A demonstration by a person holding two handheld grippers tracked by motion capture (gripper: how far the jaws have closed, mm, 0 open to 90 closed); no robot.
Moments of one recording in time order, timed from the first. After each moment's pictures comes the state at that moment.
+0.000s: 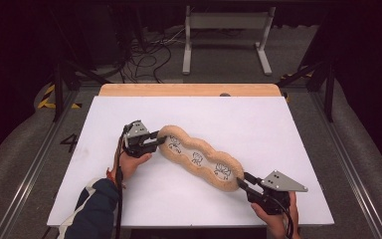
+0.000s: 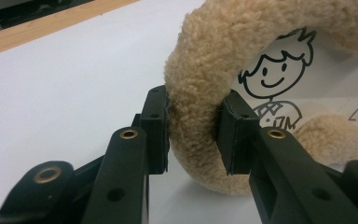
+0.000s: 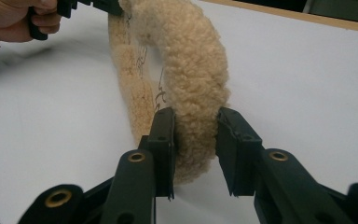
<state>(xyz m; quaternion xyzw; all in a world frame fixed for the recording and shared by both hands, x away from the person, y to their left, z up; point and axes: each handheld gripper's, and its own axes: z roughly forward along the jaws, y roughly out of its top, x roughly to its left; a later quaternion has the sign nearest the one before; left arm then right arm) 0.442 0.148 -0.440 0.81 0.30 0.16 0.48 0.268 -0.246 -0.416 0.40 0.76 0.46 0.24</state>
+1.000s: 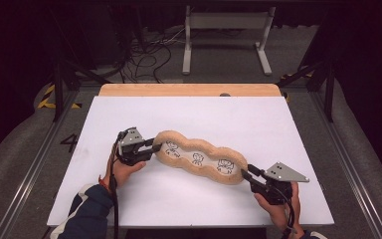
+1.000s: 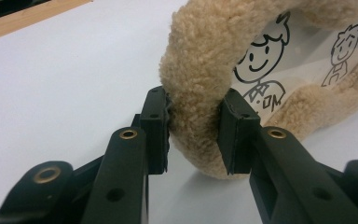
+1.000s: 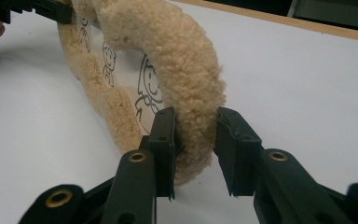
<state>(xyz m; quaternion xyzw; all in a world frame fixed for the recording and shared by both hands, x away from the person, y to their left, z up) 0.417 0.162 -0.438 0.82 0.29 0.16 0.47 0.289 -0.258 -0.416 0.41 0.75 0.45 0.25</state>
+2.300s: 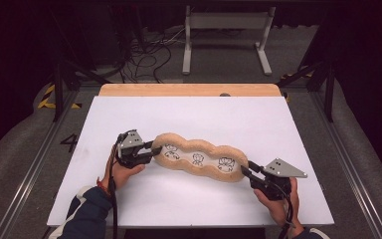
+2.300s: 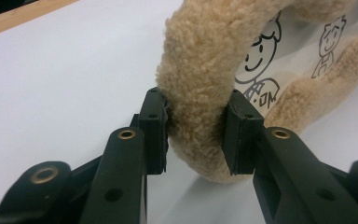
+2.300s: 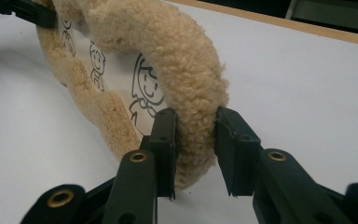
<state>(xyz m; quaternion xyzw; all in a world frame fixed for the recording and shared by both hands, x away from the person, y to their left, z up) 0.410 0.162 -0.438 0.83 0.28 0.15 0.46 0.302 -0.259 -0.417 0.40 0.76 0.45 0.26</state>
